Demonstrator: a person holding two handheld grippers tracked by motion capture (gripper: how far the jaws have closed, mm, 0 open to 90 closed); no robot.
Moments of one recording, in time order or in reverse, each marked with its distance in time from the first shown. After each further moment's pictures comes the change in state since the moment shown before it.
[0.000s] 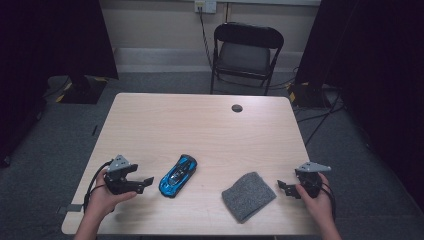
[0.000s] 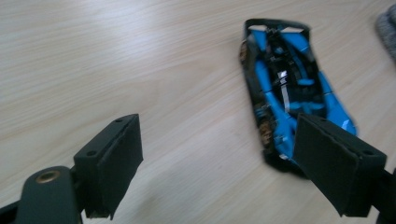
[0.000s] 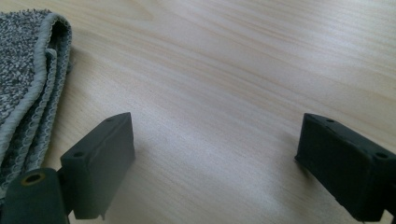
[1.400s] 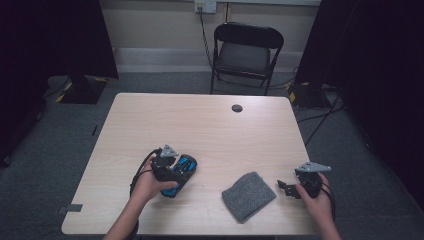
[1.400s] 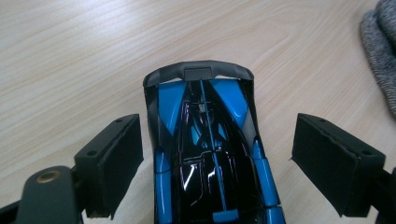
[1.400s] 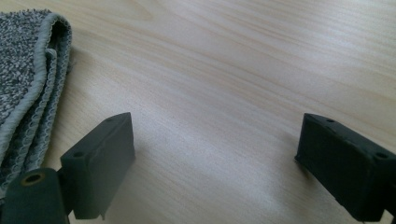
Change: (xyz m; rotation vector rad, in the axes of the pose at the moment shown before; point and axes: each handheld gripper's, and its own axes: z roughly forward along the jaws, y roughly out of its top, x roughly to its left) left arm -0.061 0.055 0.093 0.156 -0.045 0.094; right arm 0.000 0.000 0.000 0.000 0.000 0.001
